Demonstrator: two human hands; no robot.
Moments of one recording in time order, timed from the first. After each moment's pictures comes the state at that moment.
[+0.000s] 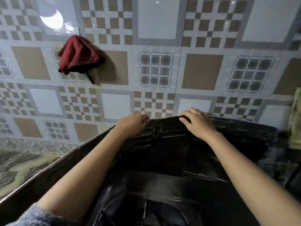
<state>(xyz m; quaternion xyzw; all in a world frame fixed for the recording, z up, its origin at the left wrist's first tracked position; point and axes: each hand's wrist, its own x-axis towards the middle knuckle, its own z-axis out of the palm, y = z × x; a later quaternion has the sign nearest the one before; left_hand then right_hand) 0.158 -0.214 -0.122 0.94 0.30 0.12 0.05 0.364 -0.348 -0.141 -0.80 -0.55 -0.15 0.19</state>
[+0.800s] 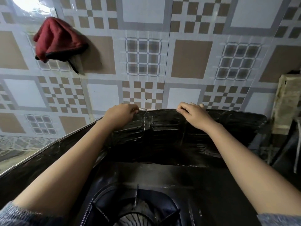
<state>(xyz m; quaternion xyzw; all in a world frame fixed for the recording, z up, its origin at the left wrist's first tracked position) 0.159 -0.212 -0.124 0.94 0.30 0.12 0.08 0.380 -0.372 -0.145 -0.79 -0.56 -0.08 0.22</state>
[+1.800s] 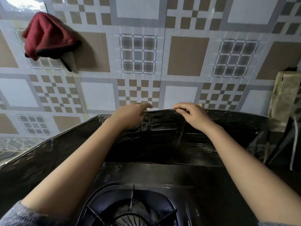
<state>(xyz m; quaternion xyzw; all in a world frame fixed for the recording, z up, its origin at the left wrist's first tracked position) 0.184 -0.233 -0.124 0.97 0.21 0.11 0.07 0.377 -0.382 -0.149 -0.77 -0.56 -0.08 0.29</state>
